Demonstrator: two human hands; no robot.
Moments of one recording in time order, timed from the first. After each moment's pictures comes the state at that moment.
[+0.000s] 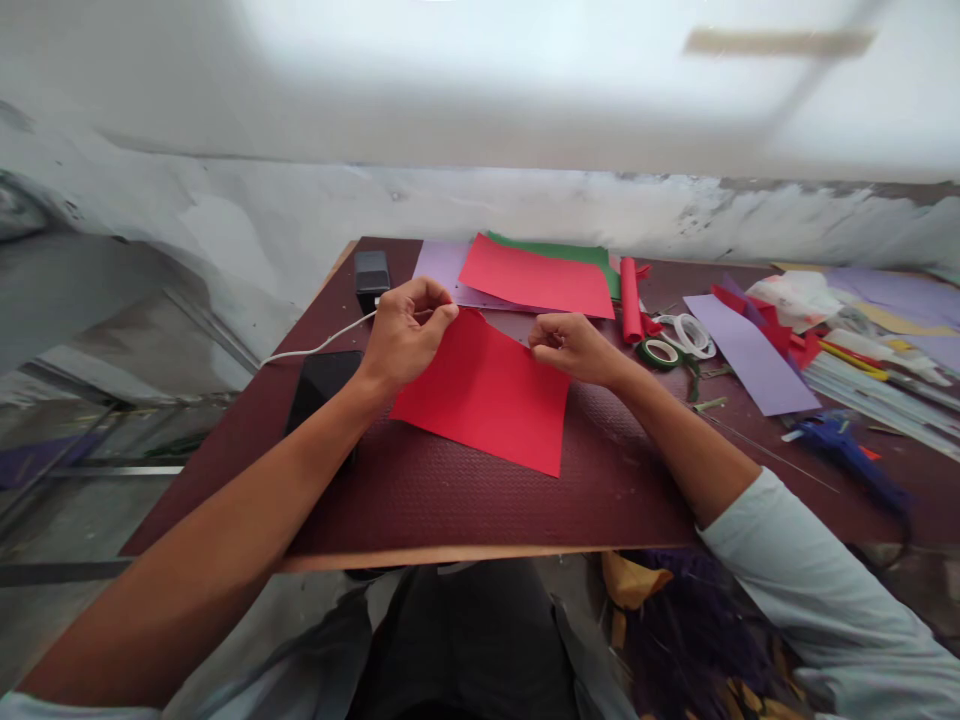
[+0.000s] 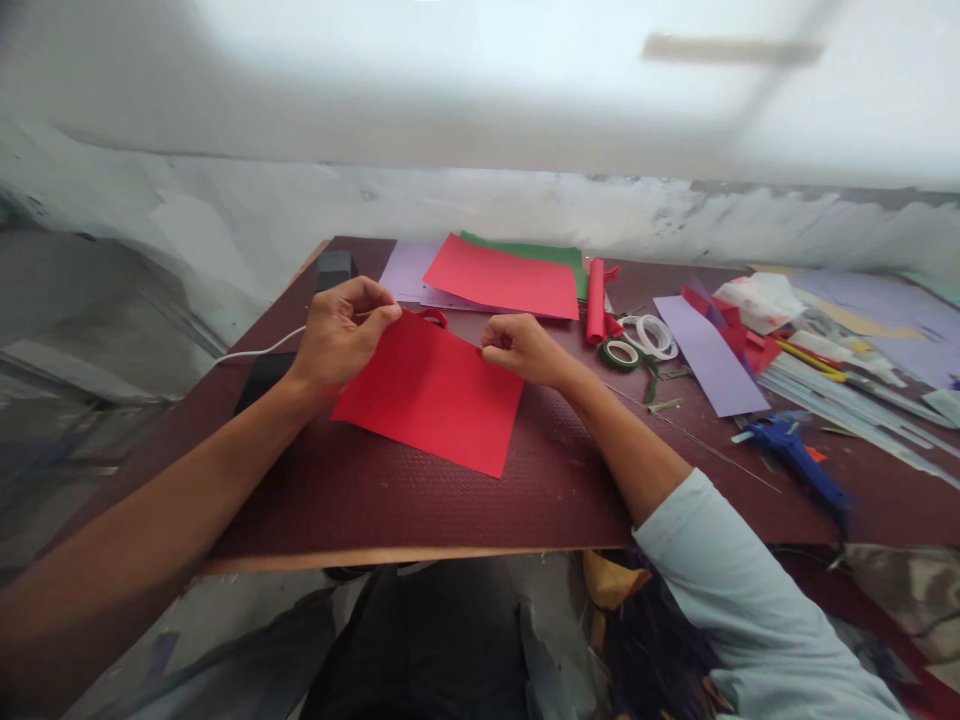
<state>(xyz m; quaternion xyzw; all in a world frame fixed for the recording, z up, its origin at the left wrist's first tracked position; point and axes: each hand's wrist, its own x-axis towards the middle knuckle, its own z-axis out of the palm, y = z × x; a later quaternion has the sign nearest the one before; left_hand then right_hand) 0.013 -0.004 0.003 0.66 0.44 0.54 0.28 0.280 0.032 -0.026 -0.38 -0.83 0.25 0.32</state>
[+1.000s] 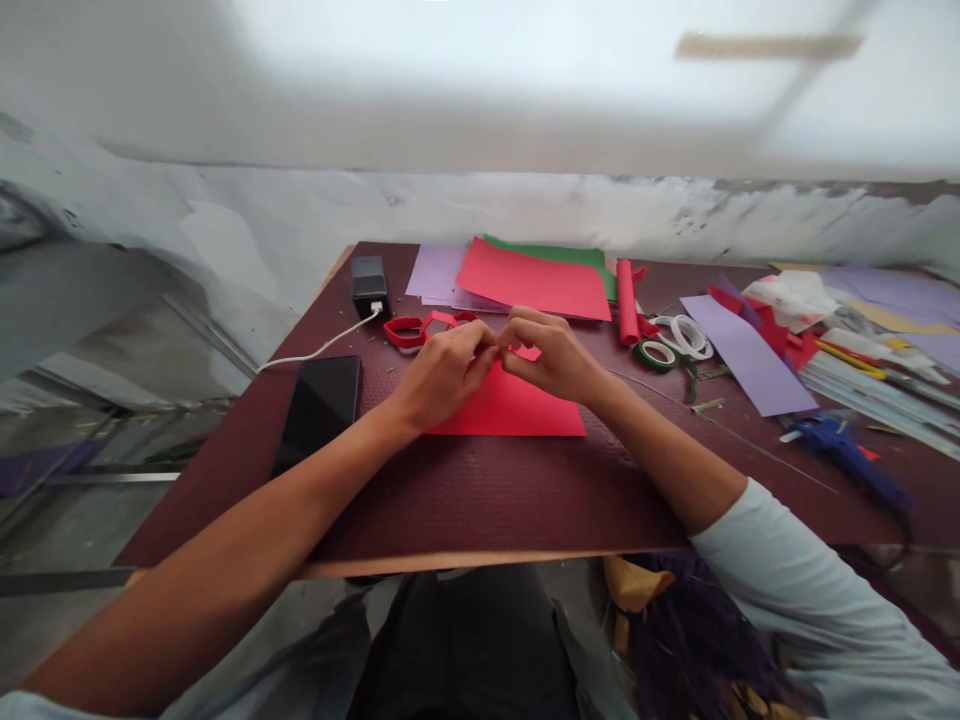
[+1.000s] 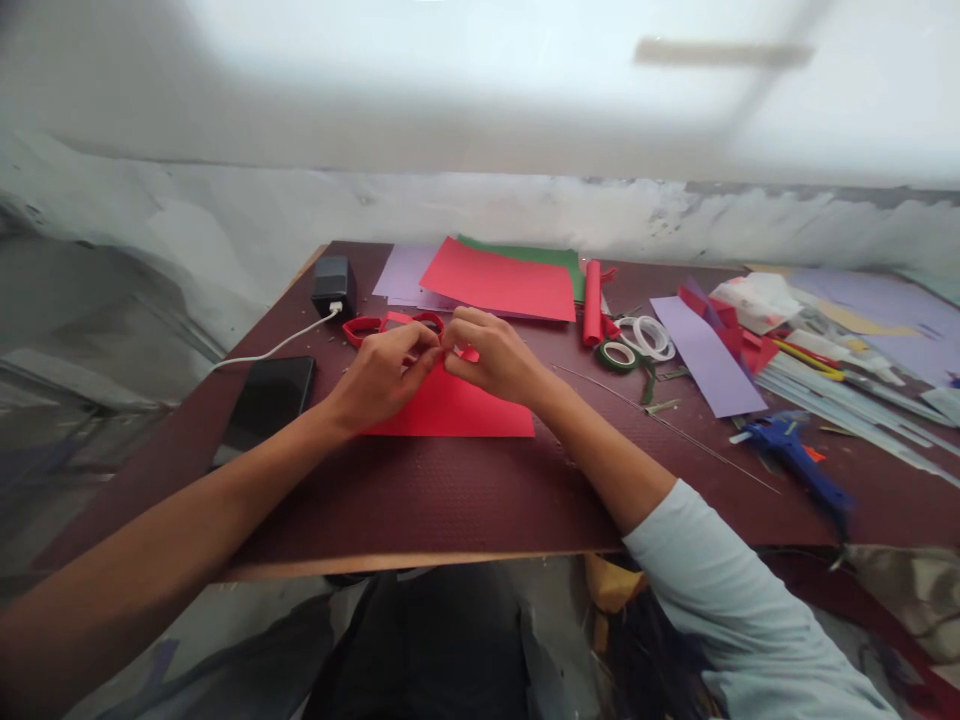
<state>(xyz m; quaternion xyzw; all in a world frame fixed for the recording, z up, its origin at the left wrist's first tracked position) 0.037 -0.018 -0.017 0.82 0.35 0.42 0.16 0.245 0.011 -0.014 -0.26 -0.88 0.11 0.38</state>
